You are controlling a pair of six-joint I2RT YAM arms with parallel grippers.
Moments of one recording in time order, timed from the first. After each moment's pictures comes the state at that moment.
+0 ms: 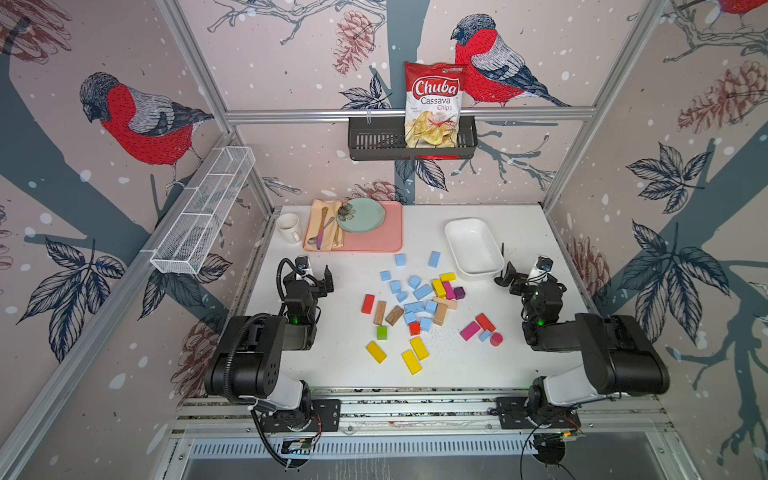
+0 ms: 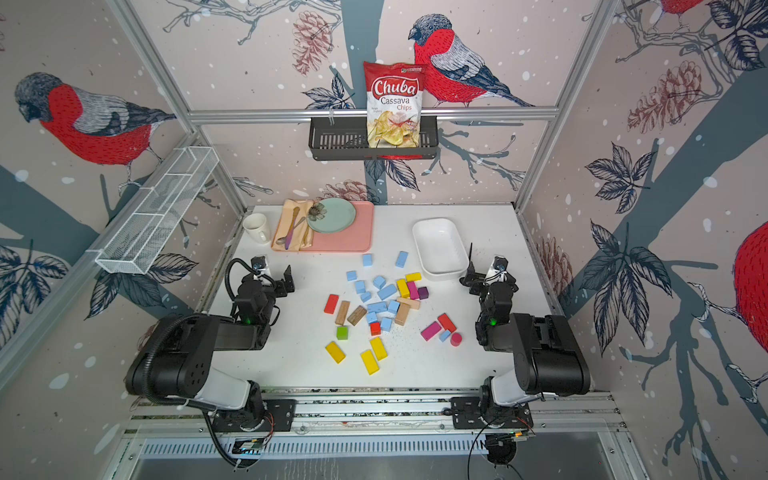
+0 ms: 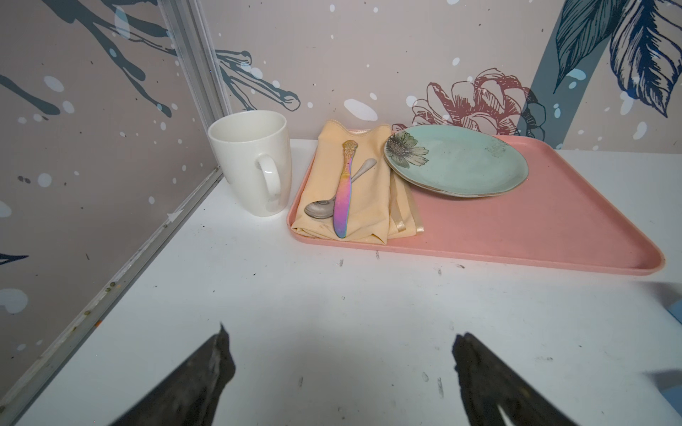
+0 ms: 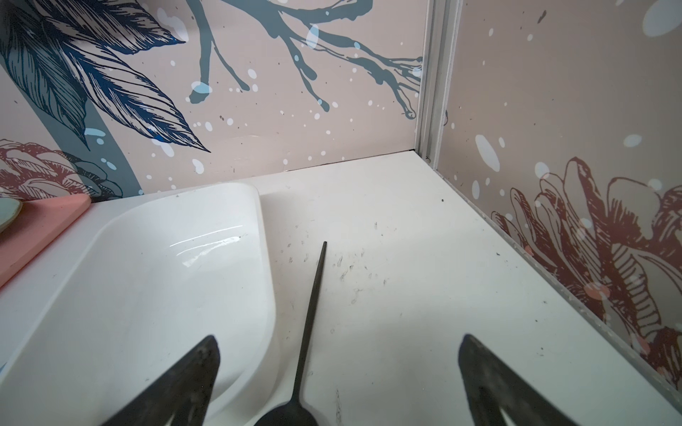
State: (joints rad) left arm -0.03 1.49 0.29 0.99 -0.13 -0.02; right arm 0.00 1.48 0.25 1.08 0.10 0.08
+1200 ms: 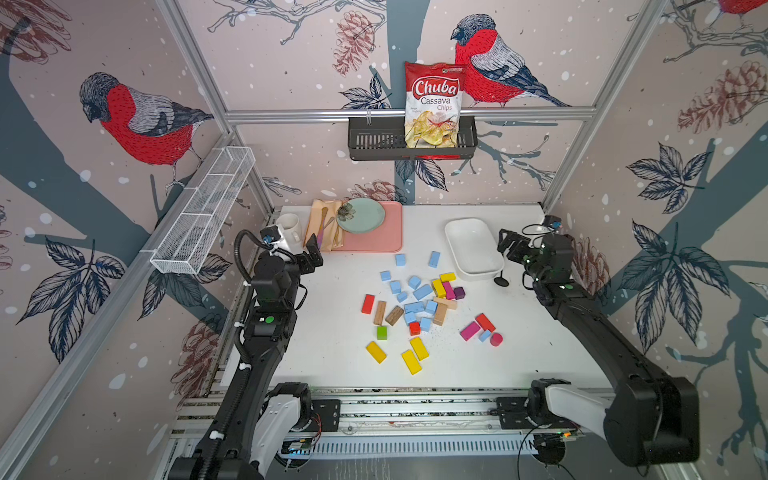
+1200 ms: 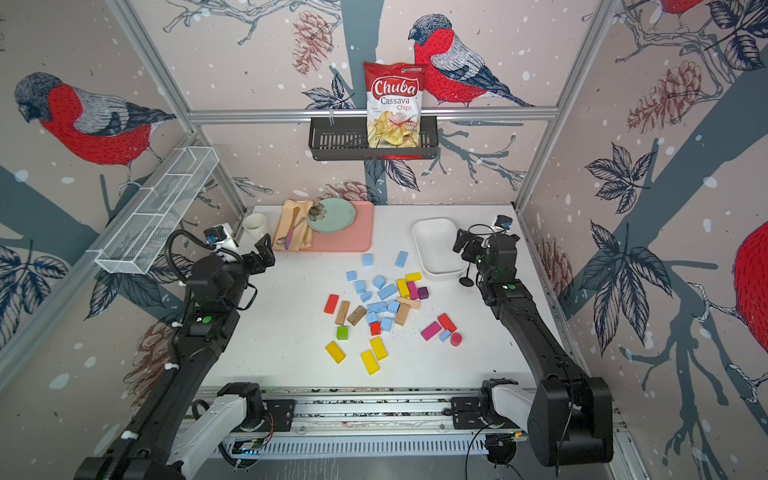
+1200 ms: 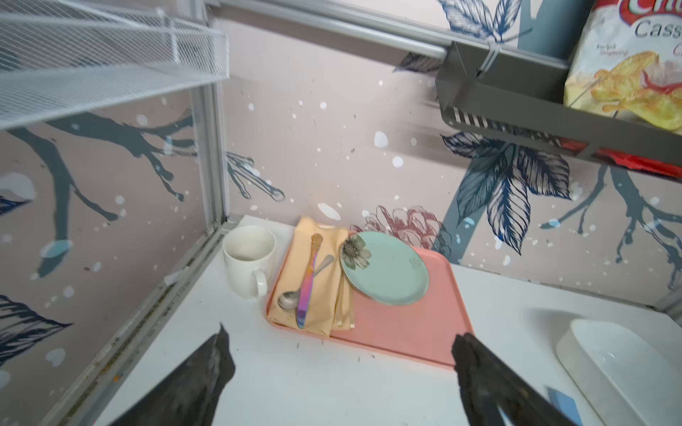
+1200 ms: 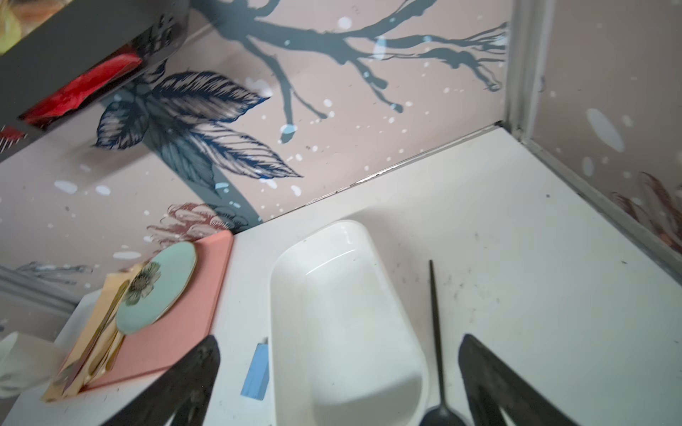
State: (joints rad) left arm -0.03 0.89 0.71 0.03 -0.03 -0.23; right arm 0.17 1.18 0.81 0.04 0.02 0.36
